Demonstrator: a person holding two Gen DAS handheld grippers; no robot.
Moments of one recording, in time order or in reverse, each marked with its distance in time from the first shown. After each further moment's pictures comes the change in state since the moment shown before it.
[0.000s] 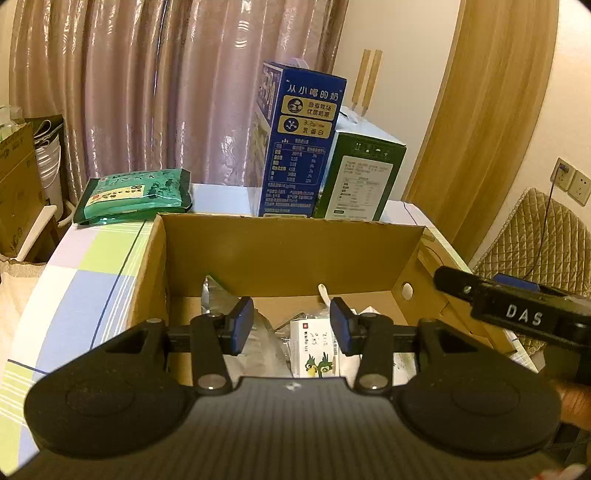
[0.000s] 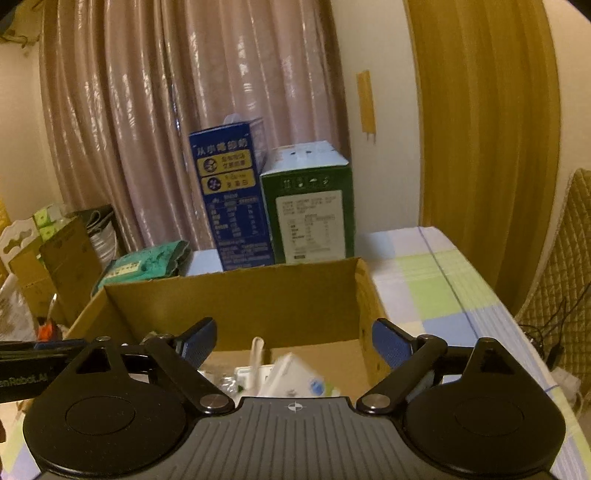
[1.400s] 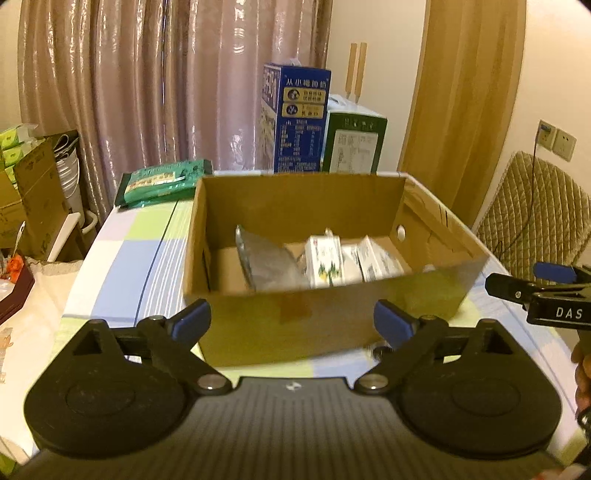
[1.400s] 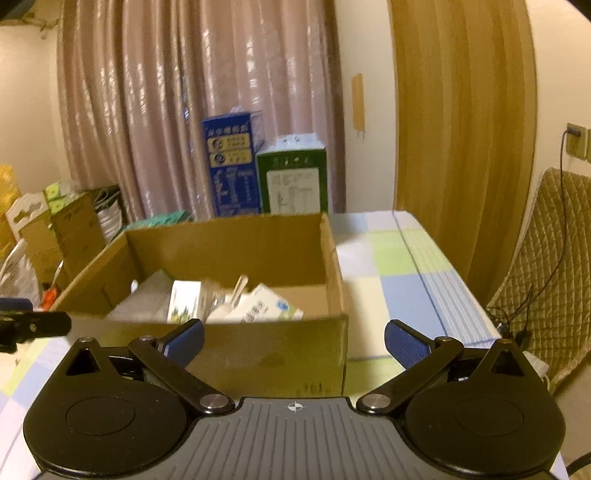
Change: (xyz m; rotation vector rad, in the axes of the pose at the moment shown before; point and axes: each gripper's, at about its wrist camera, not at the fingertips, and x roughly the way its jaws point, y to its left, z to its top) left arm -0.096 -0.003 -0.075 0.095 0.013 0.051; right arm -0.101 -0.018 -0.067 -0.089 0.042 0.008
